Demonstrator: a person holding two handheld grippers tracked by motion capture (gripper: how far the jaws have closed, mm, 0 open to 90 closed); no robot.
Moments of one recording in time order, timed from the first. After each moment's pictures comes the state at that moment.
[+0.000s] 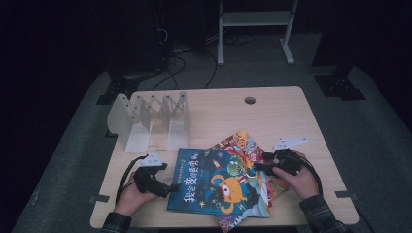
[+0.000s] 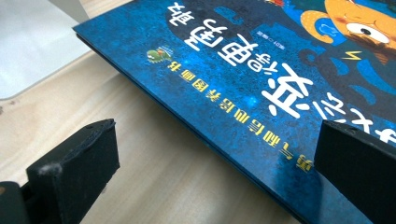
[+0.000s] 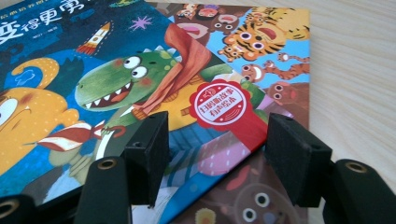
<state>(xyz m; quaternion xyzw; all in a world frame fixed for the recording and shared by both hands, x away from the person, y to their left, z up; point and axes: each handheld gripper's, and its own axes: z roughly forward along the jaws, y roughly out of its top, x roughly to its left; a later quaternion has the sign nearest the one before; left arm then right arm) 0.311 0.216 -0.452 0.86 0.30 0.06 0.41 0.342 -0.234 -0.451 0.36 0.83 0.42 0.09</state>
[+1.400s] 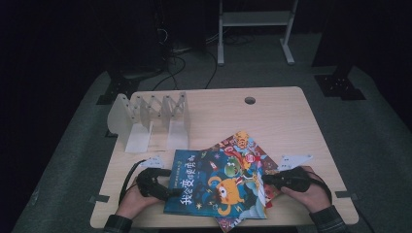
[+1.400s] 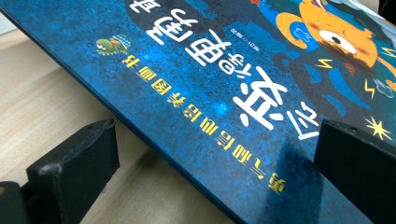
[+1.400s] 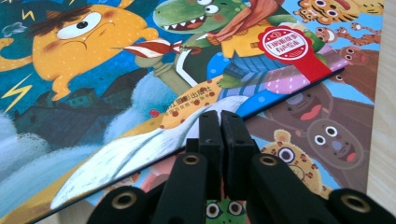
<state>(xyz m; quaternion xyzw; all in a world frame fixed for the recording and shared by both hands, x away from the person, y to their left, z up) 0.309 0.212 -0.462 0.85 0.31 -0.02 0.43 0.292 -0.240 -0.446 0.27 0.88 0.39 0.09</state>
